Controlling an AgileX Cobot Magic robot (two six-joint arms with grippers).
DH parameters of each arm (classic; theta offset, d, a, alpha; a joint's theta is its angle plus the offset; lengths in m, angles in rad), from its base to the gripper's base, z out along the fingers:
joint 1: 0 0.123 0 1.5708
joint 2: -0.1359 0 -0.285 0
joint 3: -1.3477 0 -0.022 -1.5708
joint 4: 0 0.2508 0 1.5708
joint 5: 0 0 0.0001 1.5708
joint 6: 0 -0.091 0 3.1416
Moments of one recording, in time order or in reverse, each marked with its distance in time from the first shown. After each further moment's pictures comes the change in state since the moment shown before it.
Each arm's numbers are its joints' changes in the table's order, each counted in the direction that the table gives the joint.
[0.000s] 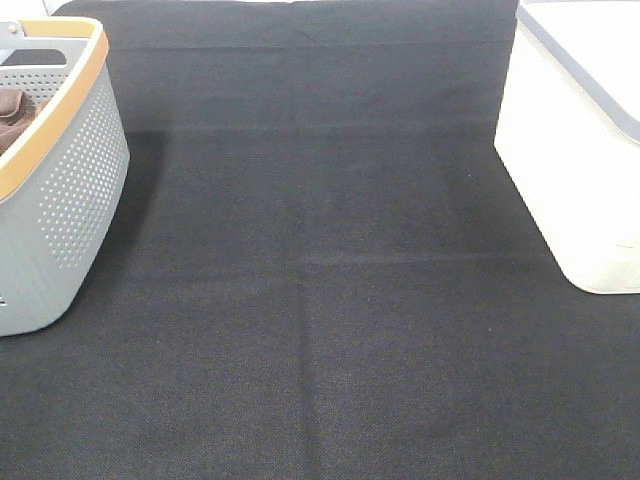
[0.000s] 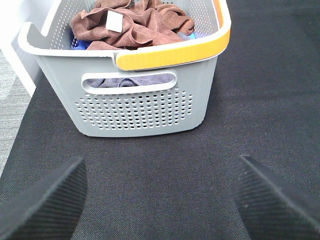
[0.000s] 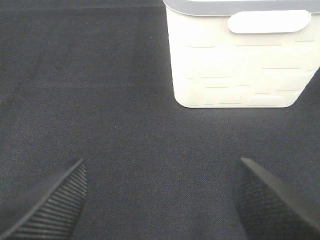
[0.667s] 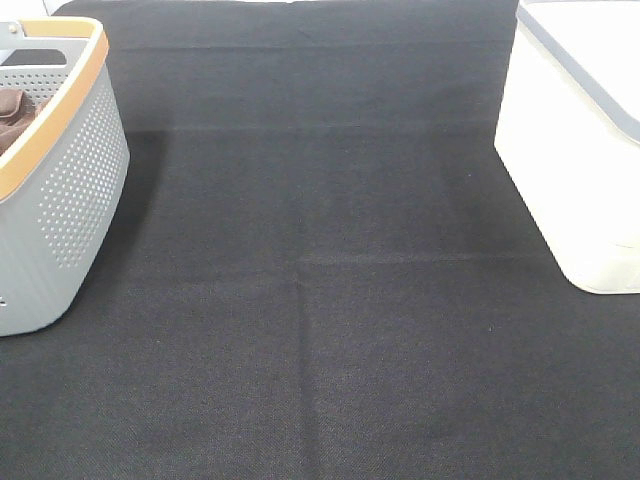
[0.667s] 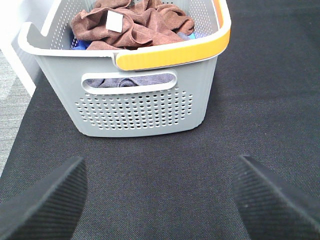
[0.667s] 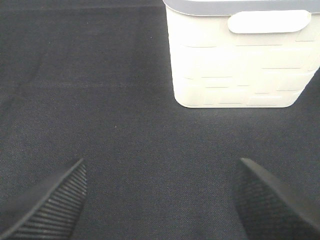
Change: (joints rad) left arm 0.000 0.000 0.000 0.000 0.000 0.000; right arm 0.000 0.000 0.000 0.000 0.000 0.000
